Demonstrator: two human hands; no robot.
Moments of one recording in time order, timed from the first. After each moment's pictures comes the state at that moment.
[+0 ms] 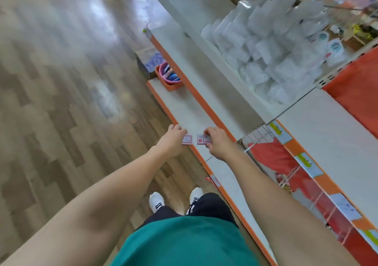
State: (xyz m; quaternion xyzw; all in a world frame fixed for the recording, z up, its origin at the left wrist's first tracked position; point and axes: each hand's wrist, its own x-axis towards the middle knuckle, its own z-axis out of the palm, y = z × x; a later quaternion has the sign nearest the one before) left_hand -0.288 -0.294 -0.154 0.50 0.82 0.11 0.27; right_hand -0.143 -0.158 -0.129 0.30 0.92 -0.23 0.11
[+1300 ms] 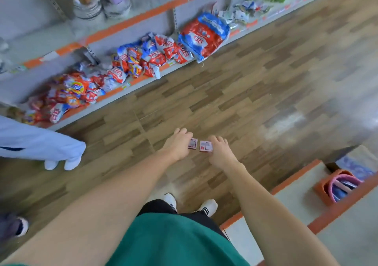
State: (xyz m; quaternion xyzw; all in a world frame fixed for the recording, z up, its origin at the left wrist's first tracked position) left_hand -0.139 -0.440 -0.146 -0.30 0.92 0.19 0.16; right_hand -0.256 -0.301 -0.155 -0.44 0.83 -0.16 0.30
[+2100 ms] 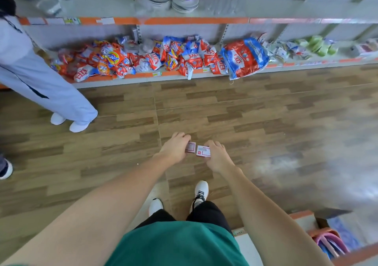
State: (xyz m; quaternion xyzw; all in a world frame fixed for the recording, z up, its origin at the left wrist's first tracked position) left_hand 0.006 -0.497 -0.154 -0.42 0.86 0.29 0.04; right_hand -0.154 -0.403 -0.137 -0.54 0.78 -0.05 0.30
